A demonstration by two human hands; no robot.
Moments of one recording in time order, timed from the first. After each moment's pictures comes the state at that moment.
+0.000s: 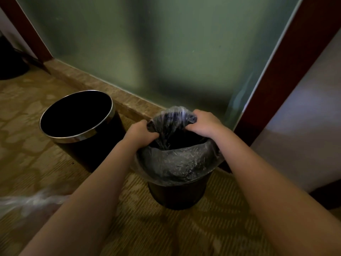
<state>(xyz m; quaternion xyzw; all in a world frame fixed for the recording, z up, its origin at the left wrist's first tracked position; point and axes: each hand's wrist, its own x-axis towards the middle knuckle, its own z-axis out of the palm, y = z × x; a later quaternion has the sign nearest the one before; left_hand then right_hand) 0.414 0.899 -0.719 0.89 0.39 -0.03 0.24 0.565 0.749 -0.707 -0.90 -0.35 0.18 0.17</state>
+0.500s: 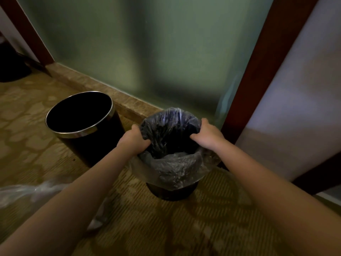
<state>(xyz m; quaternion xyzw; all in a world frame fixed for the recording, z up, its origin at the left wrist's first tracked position) 0.378 0.869 -0.719 0.88 0.43 -0.05 0.21 0.530 0.692 -0.708 -0.92 -0.27 0.20 0.18</state>
